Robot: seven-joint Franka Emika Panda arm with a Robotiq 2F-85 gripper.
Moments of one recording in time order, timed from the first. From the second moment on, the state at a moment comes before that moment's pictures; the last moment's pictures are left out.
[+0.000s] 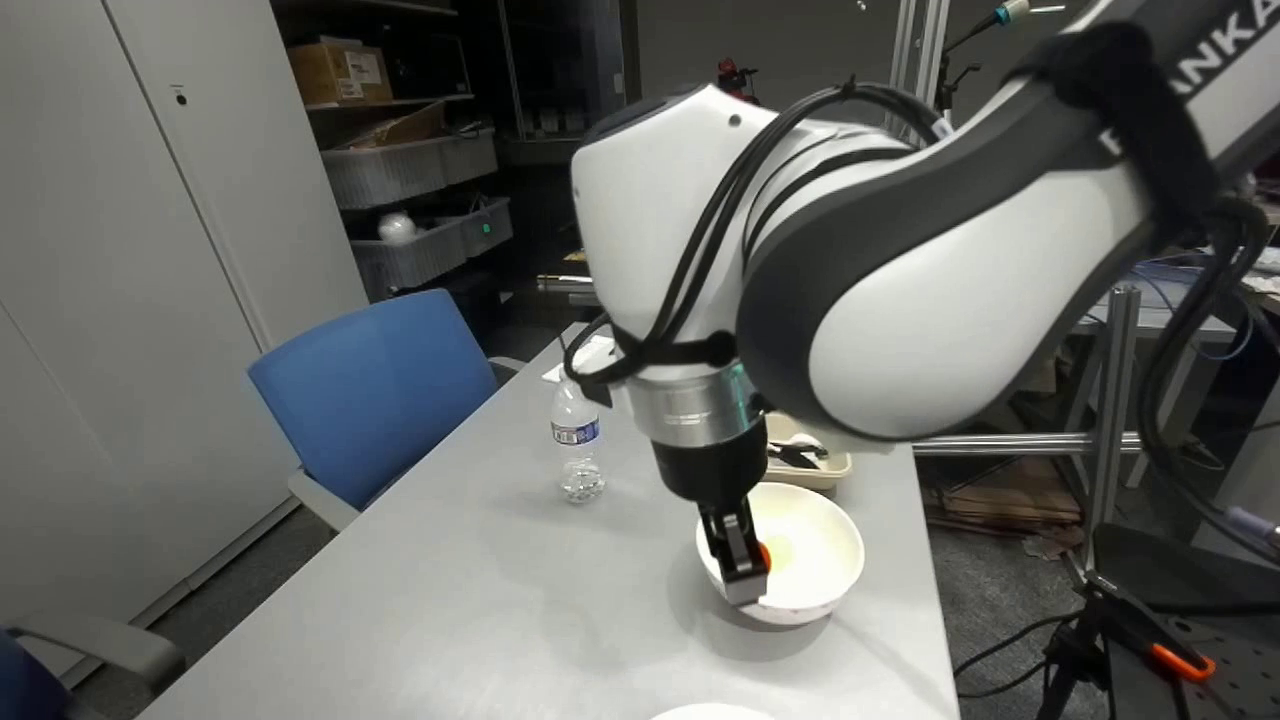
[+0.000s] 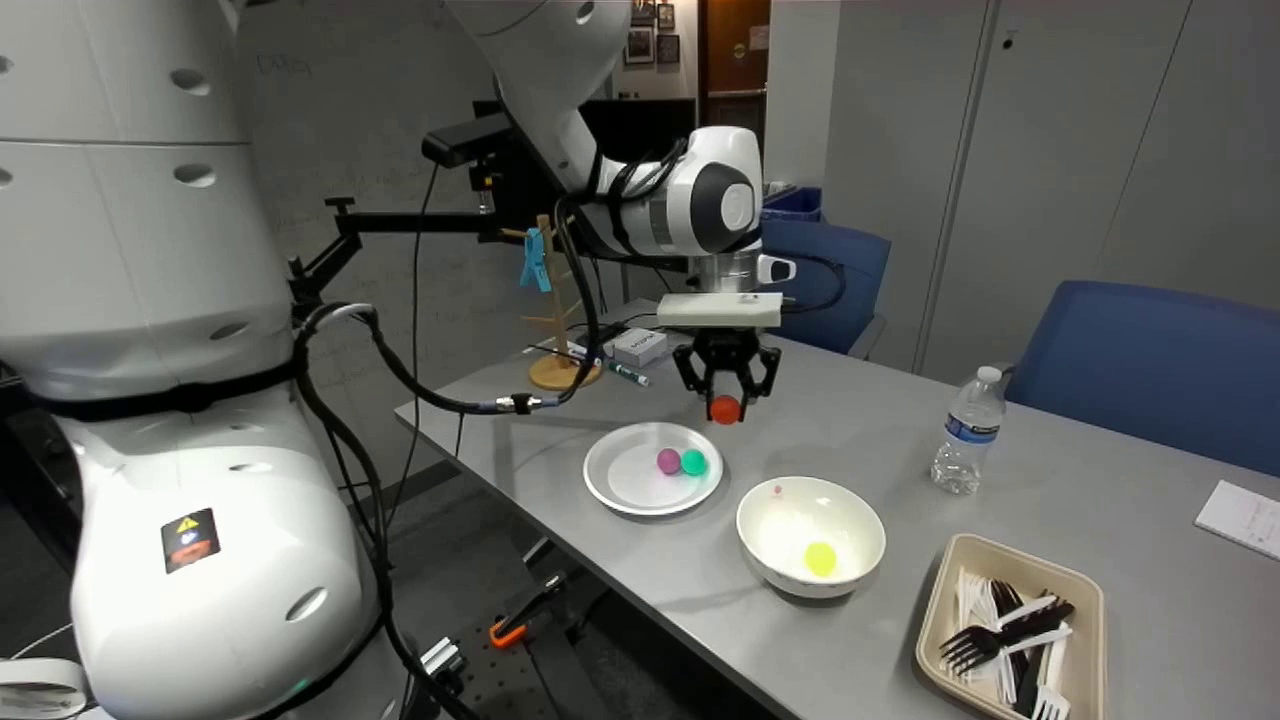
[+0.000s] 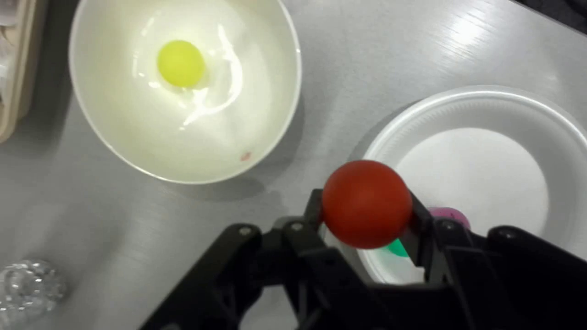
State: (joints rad) arm 0.12 0.14 0.17 -2.25 -0.20 2.27 -0.26
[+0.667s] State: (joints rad) arm 0.02 0.00 0.02 -2.44 -0.32 2.44 -0.26
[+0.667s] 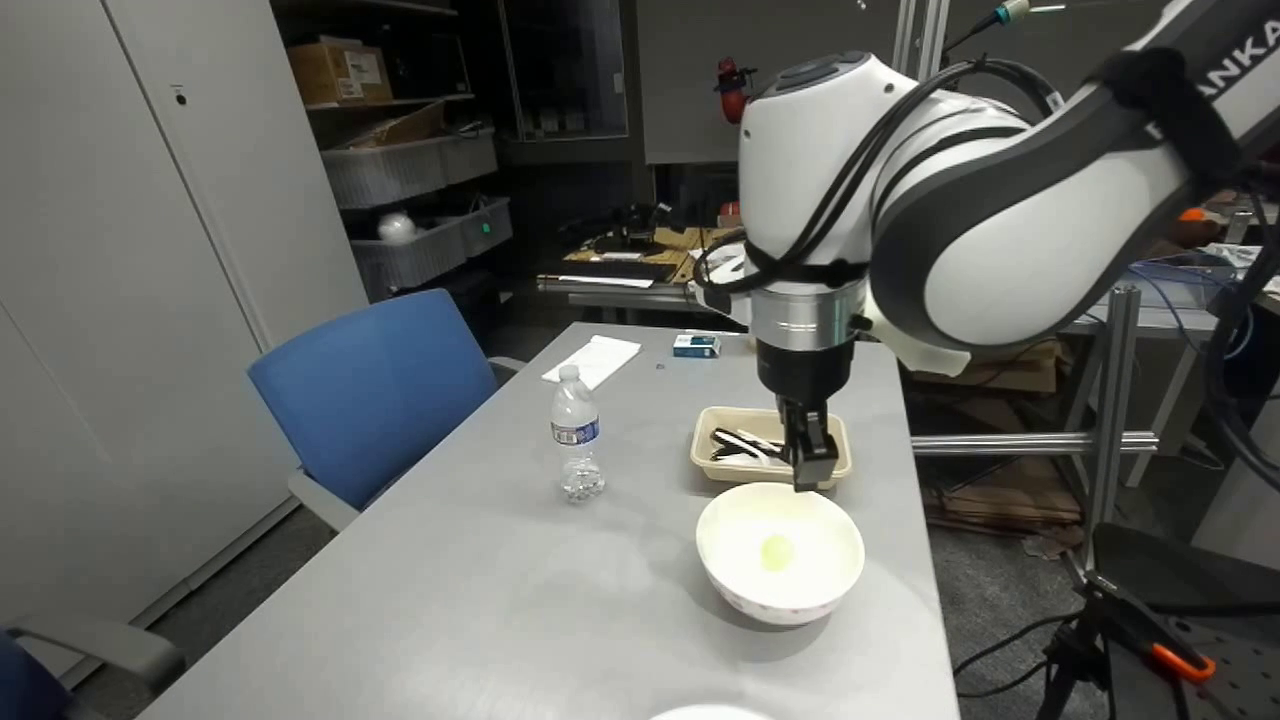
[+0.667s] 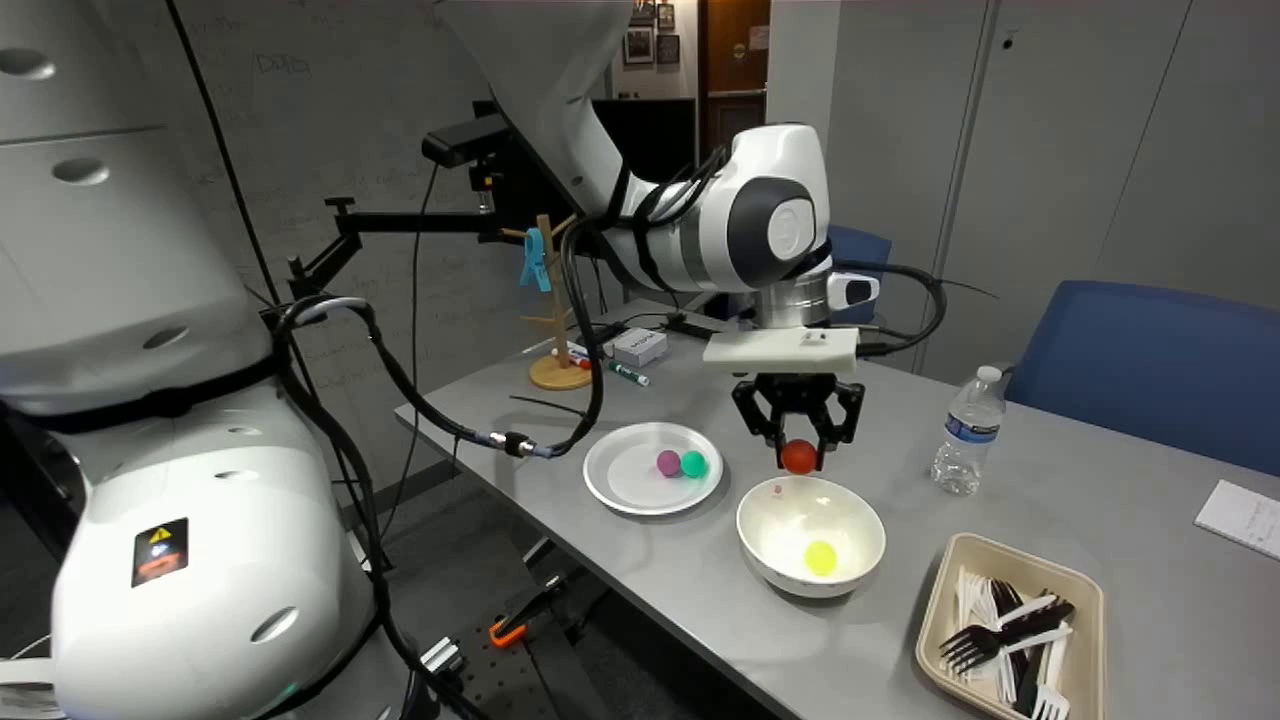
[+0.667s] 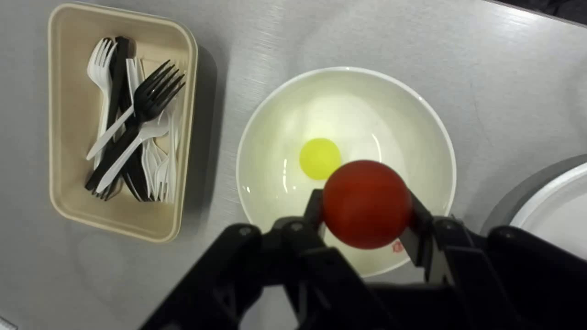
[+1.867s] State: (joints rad) arm -0.03 0.23 -0.04 -2.49 -0.31 2.79 -0.21
